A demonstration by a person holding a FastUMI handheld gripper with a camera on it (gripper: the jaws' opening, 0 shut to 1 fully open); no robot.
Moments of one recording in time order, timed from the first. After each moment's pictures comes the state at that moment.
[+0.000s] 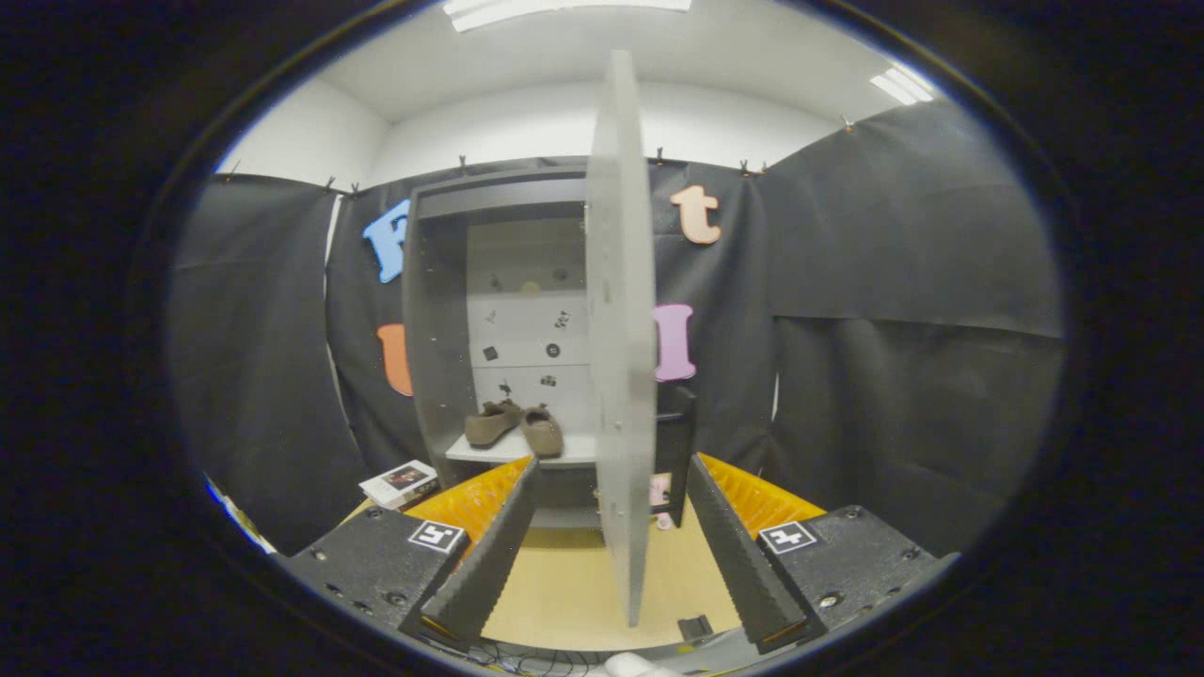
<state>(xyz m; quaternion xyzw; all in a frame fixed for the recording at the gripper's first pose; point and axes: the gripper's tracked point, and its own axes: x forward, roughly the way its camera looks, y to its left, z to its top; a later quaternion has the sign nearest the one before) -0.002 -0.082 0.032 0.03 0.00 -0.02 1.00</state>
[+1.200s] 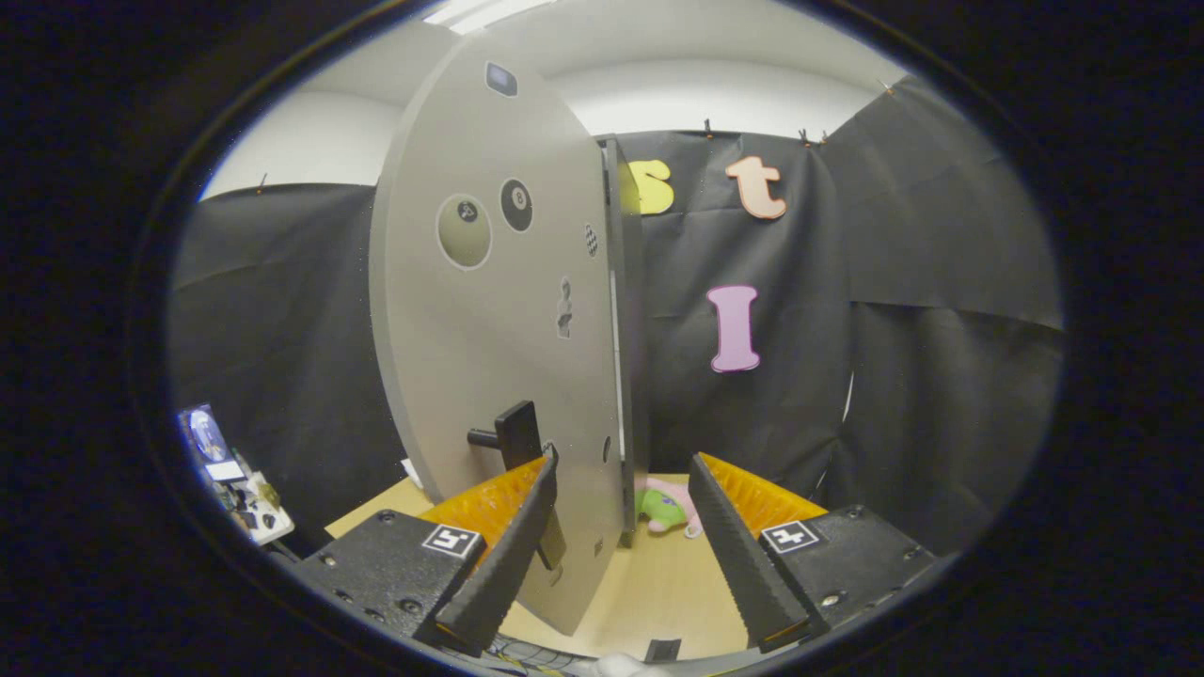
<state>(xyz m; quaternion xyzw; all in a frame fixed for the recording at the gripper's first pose) 0.081 -0.128 0.038 0.02 0.04 0.15 0.99</state>
